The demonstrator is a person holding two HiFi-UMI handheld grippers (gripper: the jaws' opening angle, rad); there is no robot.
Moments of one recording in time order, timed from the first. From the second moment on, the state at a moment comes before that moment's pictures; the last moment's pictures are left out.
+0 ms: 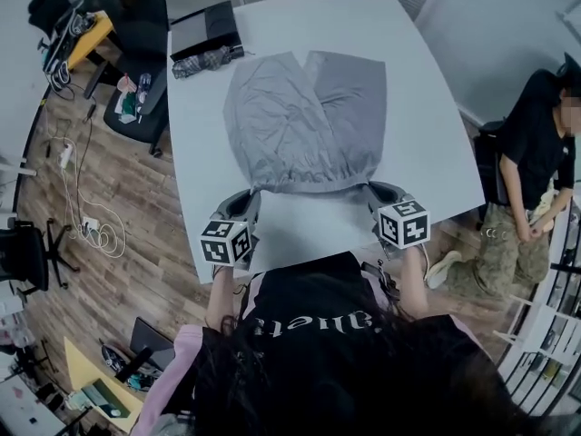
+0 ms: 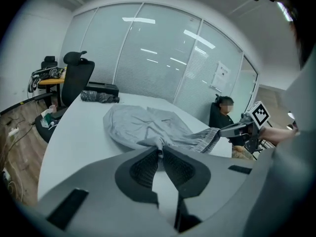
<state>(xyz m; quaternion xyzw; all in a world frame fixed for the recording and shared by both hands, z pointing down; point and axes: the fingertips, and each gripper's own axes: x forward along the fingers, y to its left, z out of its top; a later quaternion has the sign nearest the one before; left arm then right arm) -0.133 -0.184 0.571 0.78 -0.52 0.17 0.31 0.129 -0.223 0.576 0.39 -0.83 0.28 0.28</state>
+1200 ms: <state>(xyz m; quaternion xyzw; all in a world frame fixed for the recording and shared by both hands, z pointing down) -0.156 -0.306 0.438 0.81 -0.56 0.07 0.19 0.150 -0.336 0.451 0.39 -0.87 0.26 0.18</state>
